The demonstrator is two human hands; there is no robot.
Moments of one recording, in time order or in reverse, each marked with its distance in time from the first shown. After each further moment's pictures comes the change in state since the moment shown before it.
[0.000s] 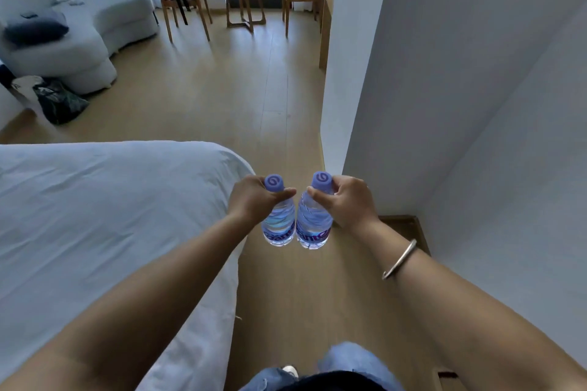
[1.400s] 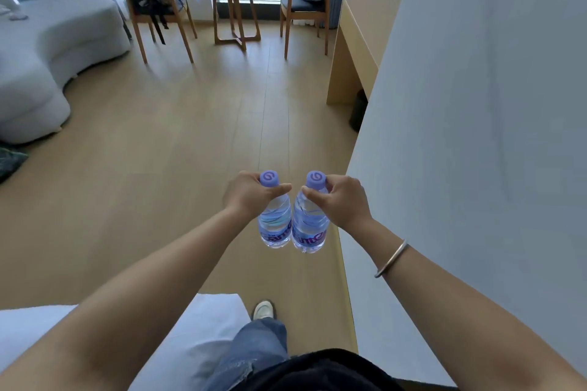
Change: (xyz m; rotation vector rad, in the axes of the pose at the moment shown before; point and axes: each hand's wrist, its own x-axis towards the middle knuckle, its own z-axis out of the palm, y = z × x) left_hand 0.697 0.030 -0.056 -0.064 -0.043 -0.107; right_hand 0.681 0.050 0.114 -0.026 0.015 0.025
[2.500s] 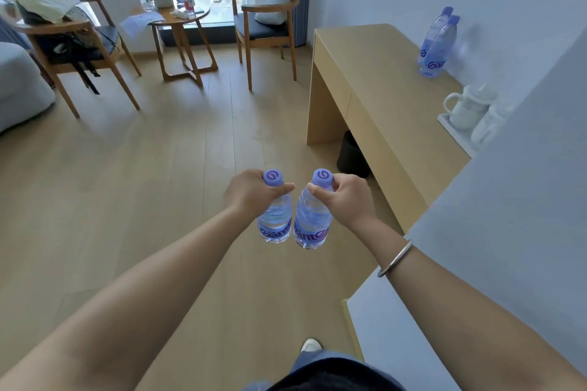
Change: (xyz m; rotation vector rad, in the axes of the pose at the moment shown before) left_hand 0.501 0.154 -0.006 0.125 -0.085 0.147; right_hand 0.482 0.066 0.013 0.048 0.152 0.157
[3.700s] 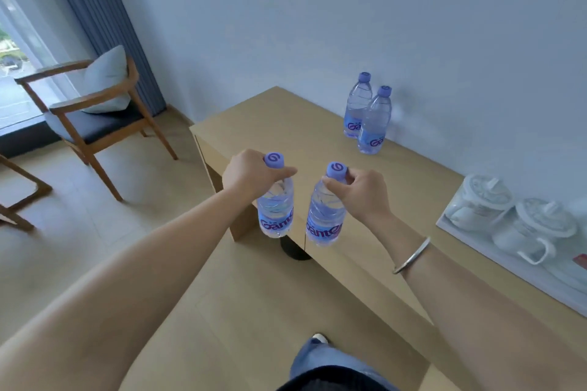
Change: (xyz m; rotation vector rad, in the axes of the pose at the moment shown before) left_hand 0.522 0.288 0.063 0.127 -0.297 0.503; right_hand 0.461 0.095 -0.081 -0.093 0.575 0.424
